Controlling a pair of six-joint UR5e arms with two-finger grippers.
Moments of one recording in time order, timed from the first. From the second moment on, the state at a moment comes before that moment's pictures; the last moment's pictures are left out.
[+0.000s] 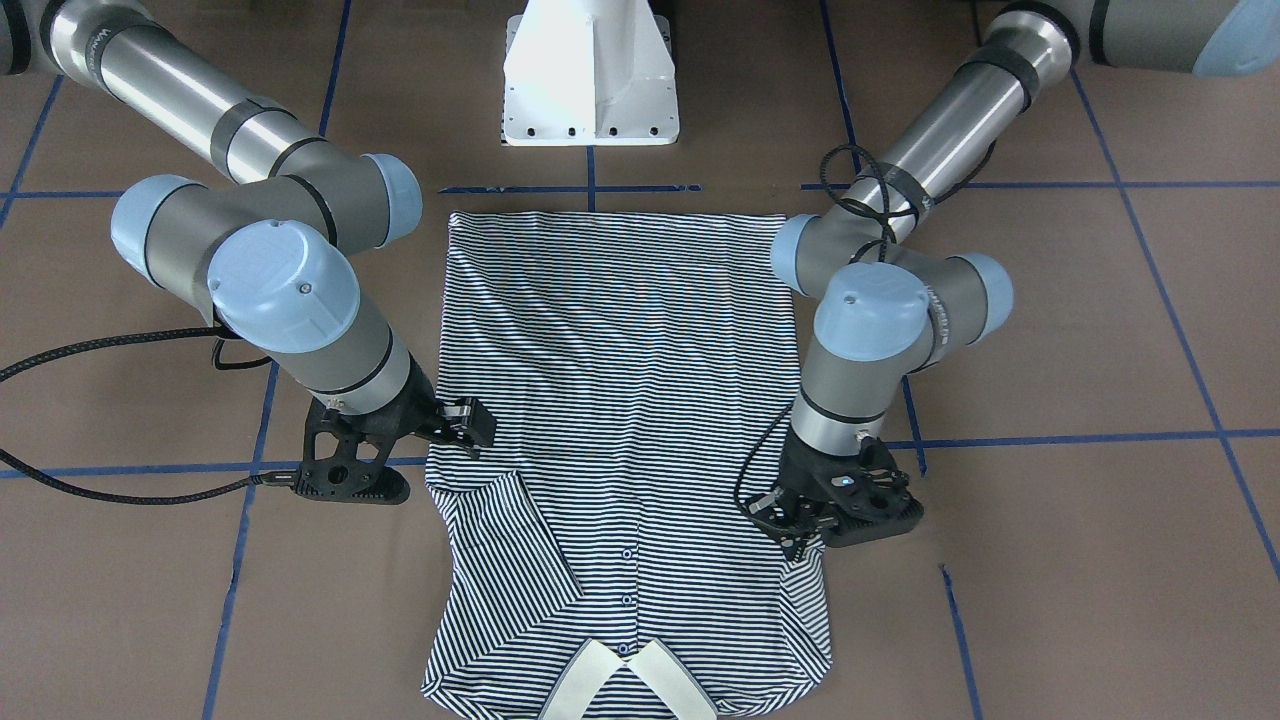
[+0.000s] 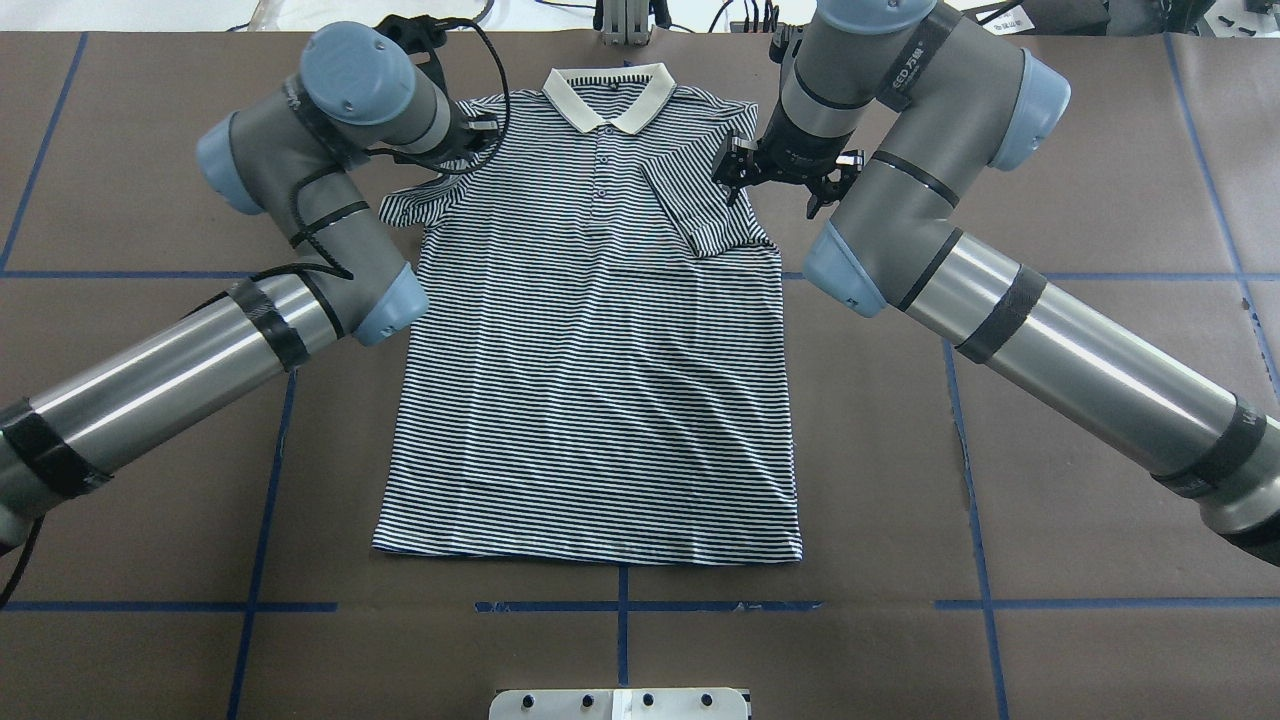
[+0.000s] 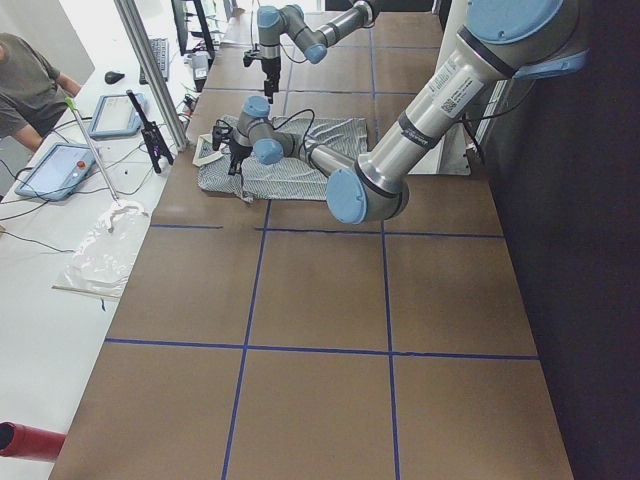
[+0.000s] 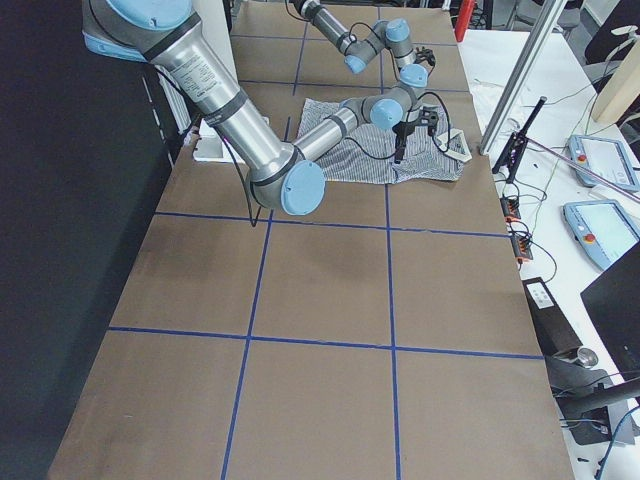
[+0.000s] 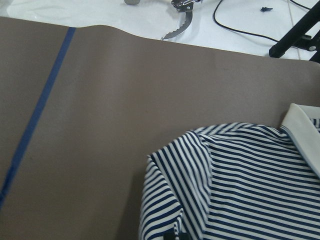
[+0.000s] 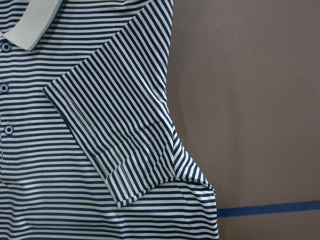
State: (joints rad) left arm -0.79 -2.43 -1.08 -2.14 -1.74 -1.31; right arm 0.84 -0.79 1.35 -1.45 2.13 1.08
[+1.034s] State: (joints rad) left arm -0.76 -2.56 -0.87 -2.40 -1.68 -1.37; right arm 0.84 -0.81 1.35 -1.41 2.13 1.08
